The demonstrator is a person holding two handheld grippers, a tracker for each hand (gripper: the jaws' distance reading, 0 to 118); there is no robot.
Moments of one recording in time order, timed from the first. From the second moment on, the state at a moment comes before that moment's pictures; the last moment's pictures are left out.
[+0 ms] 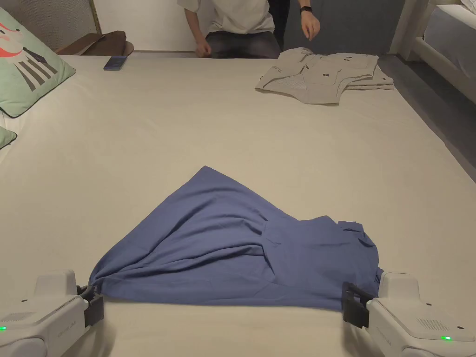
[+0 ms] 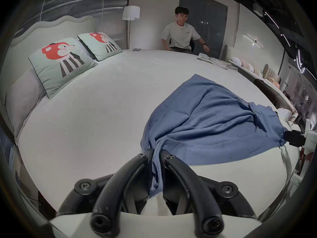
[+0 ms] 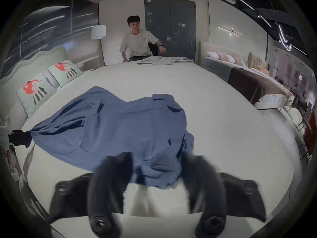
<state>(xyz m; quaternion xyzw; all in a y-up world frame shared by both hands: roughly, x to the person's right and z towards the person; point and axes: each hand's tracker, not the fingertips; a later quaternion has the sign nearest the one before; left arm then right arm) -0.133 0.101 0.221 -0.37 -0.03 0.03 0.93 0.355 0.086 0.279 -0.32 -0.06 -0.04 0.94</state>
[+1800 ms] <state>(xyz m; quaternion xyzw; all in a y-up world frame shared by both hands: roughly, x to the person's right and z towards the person) -0.074 0.468 -0.130 -0.08 -0.01 0.01 1.00 0.408 0.463 -0.034 0.07 -0.08 0.02 0.99</state>
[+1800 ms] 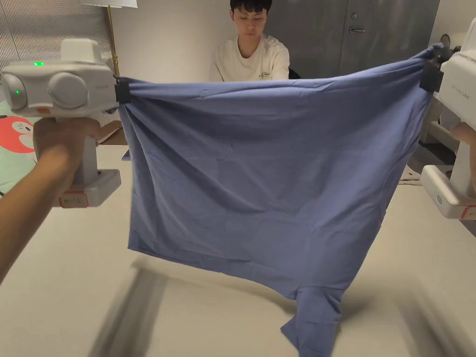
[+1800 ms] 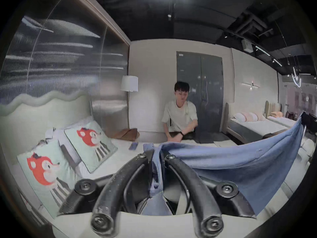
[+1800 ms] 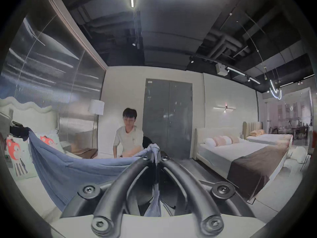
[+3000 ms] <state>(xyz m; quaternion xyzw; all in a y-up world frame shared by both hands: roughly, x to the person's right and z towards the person) -0.090 0.196 -0.103 -0.29 0.01 0.03 0.96 0.405 0.203 -0.010 -0.17 -0.07 -0.03 0.98</state>
